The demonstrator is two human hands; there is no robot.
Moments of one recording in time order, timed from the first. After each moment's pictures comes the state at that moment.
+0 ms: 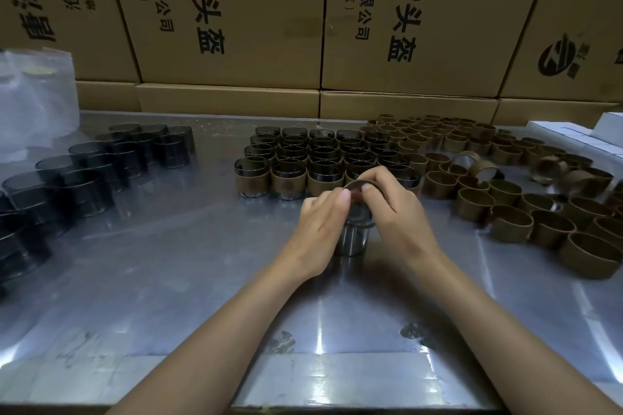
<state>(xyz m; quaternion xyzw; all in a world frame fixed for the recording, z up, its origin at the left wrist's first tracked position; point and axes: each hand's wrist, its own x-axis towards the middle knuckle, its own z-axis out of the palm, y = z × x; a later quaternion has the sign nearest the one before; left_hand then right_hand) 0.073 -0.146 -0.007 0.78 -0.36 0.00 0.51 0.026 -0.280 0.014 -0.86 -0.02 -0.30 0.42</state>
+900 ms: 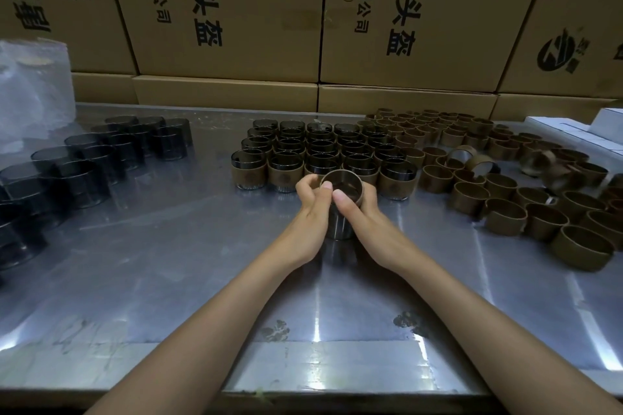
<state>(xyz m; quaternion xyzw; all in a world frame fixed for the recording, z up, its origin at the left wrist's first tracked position) 0.083 -0.148 -0.012 0.76 -0.27 -0.08 0.59 0.032 -0.273 -0.007 -0.84 -0.01 -0.12 0.52</state>
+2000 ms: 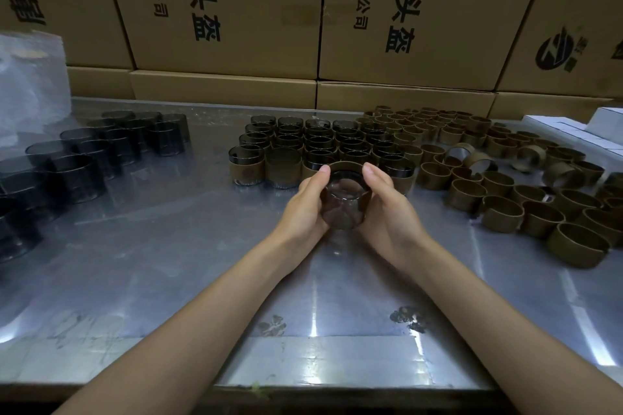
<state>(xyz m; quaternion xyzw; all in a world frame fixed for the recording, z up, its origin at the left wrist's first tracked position) 0.069 -0.158 0.011 0.52 -0.13 -0.20 0.82 0.028 -0.269 0.011 -0.52 0.01 -0.10 0.85</state>
